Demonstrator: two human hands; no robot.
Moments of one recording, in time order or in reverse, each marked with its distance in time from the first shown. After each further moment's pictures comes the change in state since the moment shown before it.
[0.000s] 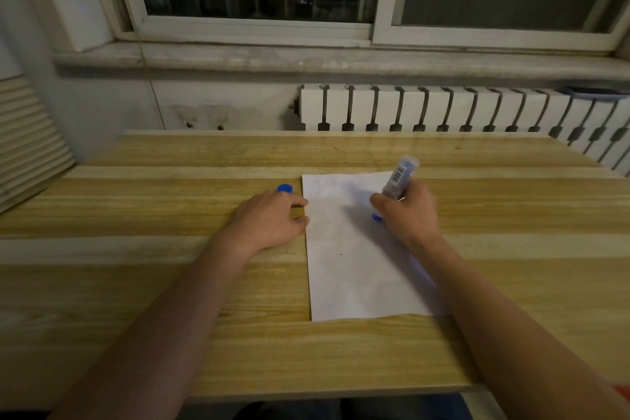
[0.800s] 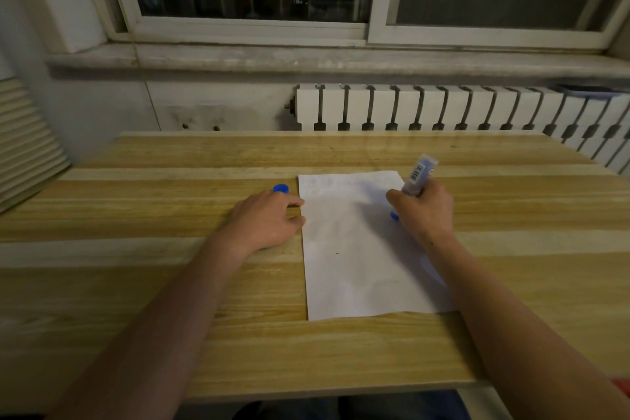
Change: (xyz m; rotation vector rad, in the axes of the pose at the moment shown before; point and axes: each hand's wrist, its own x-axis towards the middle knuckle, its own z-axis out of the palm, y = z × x) left_hand -0.003 0.003 -0.005 0.011 -0.040 -0.004; right_hand 0.005 0.005 -0.022 -0.036 0.100 0.080
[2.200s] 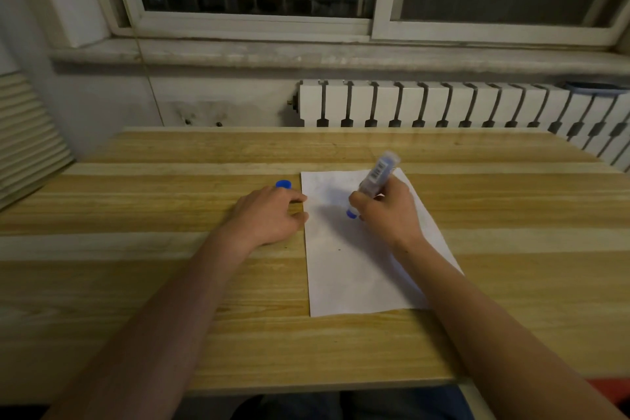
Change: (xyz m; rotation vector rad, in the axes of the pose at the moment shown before) left_hand 0.000 -0.003 0.003 0.016 0.023 -0.024; right_hand -0.038 -0.024 0.033 0.138 -0.212 -0.107
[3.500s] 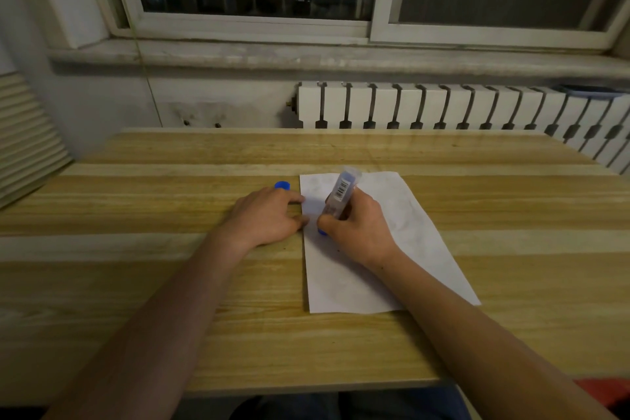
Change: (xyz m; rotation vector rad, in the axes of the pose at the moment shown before) left_hand 0.002 0.002 -0.003 0.018 -0.021 -0.003; right_hand -0.017 -0.002 0.028 -0.048 -0.178 -0.189
